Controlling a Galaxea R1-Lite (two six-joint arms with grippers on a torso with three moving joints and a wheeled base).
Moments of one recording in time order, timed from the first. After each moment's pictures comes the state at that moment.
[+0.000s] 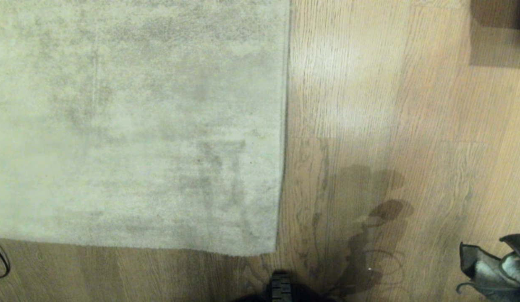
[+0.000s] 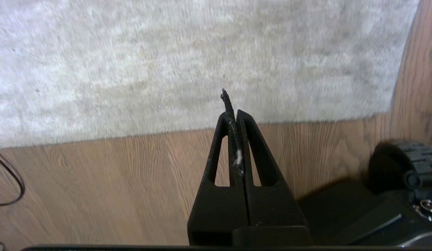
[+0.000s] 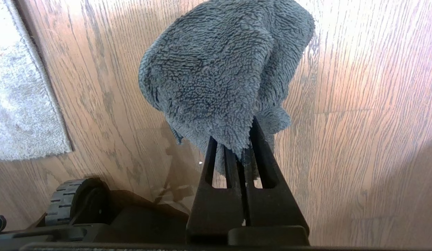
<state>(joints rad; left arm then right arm) 0.00 0.02 0.00 -0.01 -0.03 0.13 0.00 0.00 0.00 -0.02 -0.06 0.09</state>
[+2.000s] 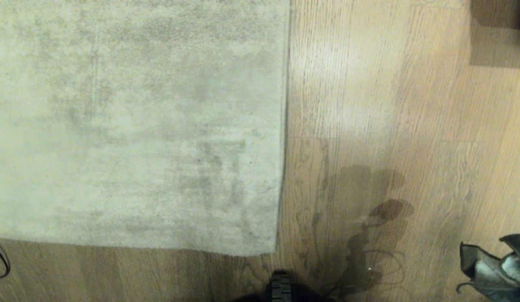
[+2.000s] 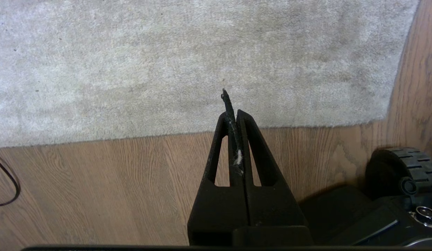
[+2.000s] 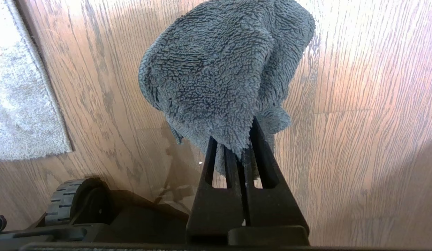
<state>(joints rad) 0.00 0.00 0.00 0.00 -0.03 0.11 0.00 0.00 0.00 -0.02 -0.06 0.09</state>
